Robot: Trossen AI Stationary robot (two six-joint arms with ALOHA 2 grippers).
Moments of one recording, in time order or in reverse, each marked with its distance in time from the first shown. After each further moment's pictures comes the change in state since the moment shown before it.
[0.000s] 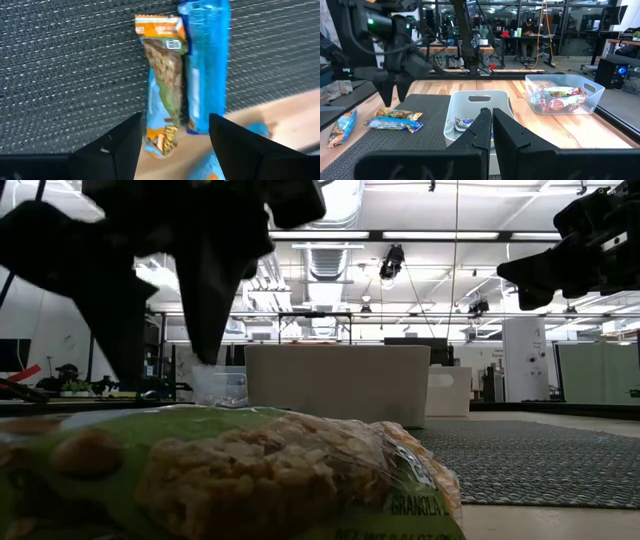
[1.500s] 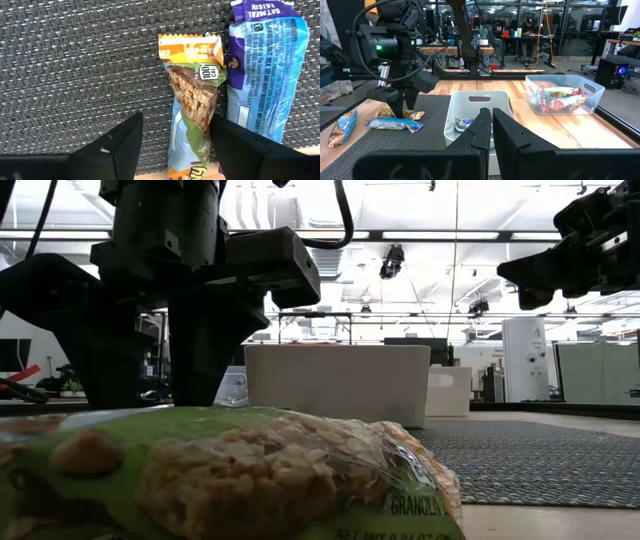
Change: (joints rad) left arm 0.031 0.086 -0.012 -0.026 0.029 0.005; right arm 0.000 -0.001 0.000 0.000 0.000 0.000
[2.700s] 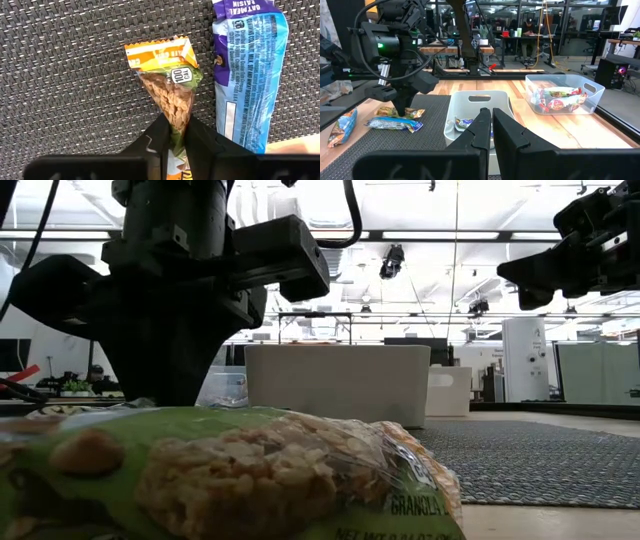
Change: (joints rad) left arm 0.017 -0.002 0.002 0.022 0.023 0.051; right arm 0.000 0.001 0.000 0.000 0.000 0.000
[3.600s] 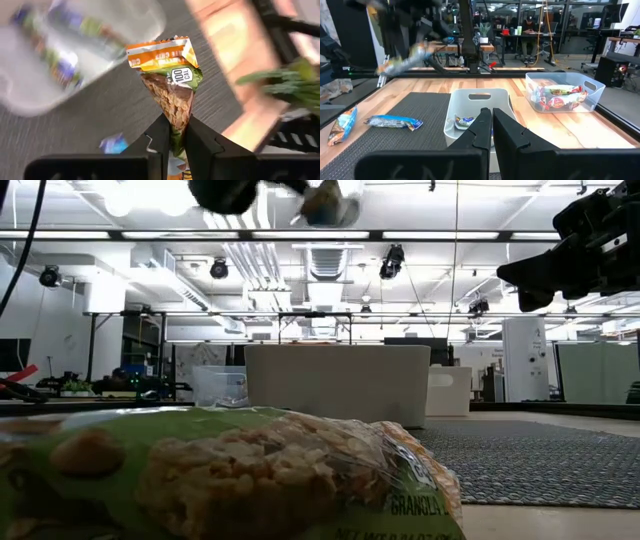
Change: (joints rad) left arm 0.054 -0.201 0.224 -0.022 -0.455 0.398; right arm 0.000 0.006 0.000 -0.005 0.000 0.000
